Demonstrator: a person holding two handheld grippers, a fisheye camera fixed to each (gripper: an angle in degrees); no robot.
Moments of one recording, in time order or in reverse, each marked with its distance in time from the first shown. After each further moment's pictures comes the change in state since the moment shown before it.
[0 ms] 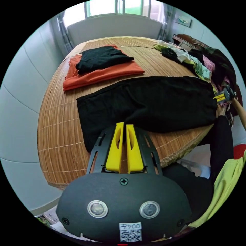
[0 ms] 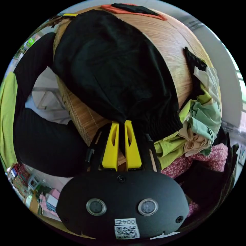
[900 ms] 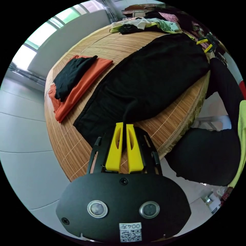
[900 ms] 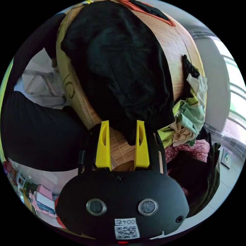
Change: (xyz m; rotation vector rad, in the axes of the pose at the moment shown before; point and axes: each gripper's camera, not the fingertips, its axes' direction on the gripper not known) left arm 0.109 -0.071 -0.018 -0.122 -0.189 0.526; right arm -0.085 -0.042 0.021 -0.115 0.254 -0.114
